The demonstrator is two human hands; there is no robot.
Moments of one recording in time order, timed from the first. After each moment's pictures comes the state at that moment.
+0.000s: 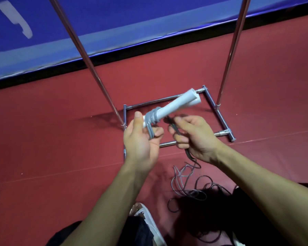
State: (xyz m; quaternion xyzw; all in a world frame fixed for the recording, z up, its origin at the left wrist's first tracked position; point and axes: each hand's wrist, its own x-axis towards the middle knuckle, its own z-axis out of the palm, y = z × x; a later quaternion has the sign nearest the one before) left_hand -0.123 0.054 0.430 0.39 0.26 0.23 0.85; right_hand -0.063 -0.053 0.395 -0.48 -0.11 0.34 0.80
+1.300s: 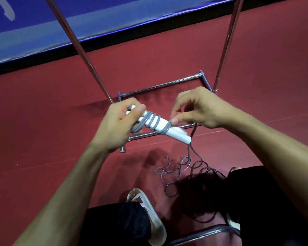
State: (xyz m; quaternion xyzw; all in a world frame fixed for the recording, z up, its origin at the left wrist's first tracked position) left_hand -0.142 0.116 0.427 0.82 0.05 0.09 0.57; right_hand -0.029 -0.086 0.420 -0.77 -0.46 0.14 0.42
